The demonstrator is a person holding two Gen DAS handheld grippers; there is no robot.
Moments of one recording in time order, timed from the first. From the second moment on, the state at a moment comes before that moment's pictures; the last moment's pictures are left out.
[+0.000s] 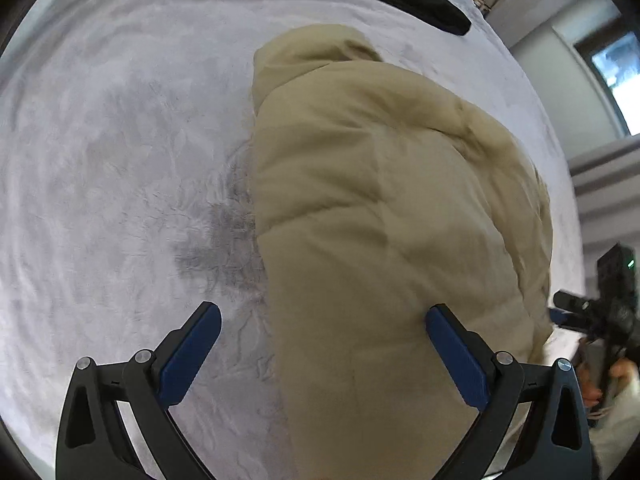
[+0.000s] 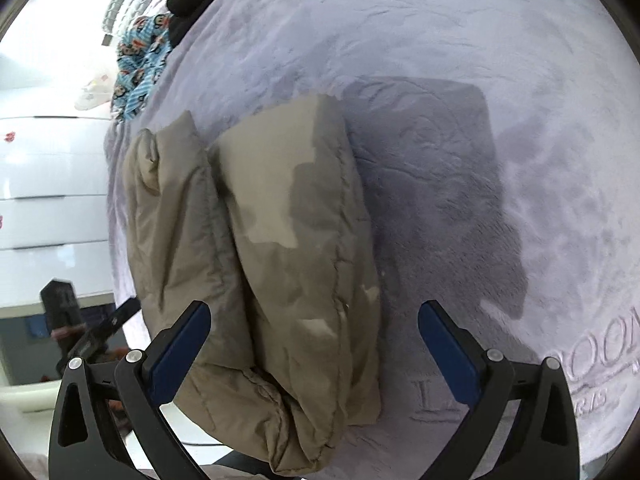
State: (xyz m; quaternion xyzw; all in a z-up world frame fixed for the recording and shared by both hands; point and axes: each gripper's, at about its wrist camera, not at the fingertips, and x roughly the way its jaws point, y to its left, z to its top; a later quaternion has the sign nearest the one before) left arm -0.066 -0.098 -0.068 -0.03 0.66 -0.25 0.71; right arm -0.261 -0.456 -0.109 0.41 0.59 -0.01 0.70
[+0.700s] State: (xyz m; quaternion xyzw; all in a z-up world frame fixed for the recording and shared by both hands) left arm -0.036 -0.137 -0.127 -0.16 0.70 -0.32 0.62; right arm -0.195 -0.450 -0.193 0.51 0.60 0.06 0.62
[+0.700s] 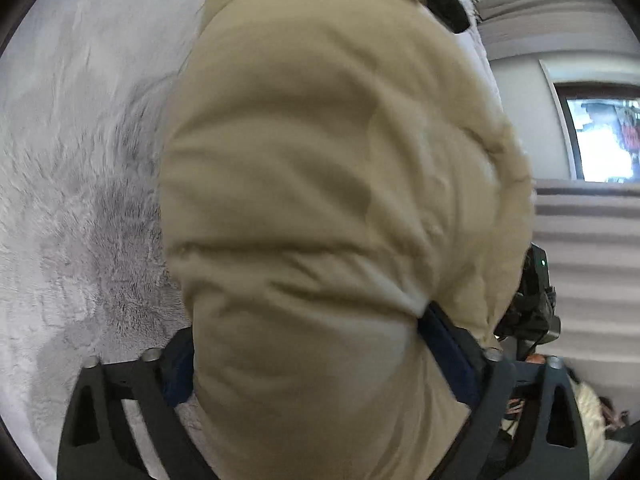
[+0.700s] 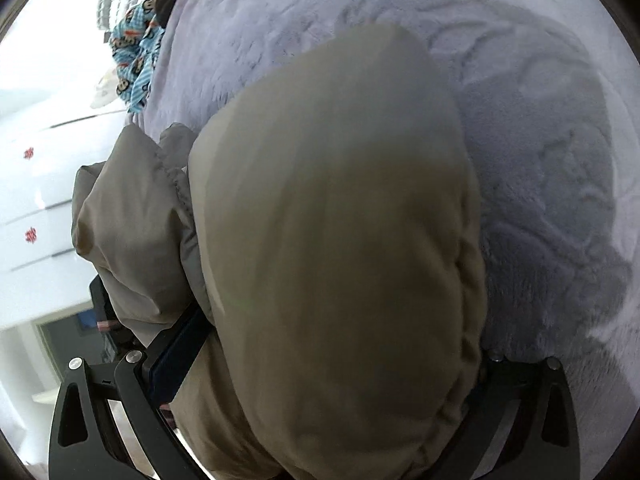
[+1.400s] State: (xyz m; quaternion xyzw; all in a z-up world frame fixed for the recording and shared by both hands) left arm 0.103 0.033 -0.022 -0.14 0.59 -0.35 0.71; right arm -0.064 -0.276 -0.097 0.48 0.51 0.12 0.70
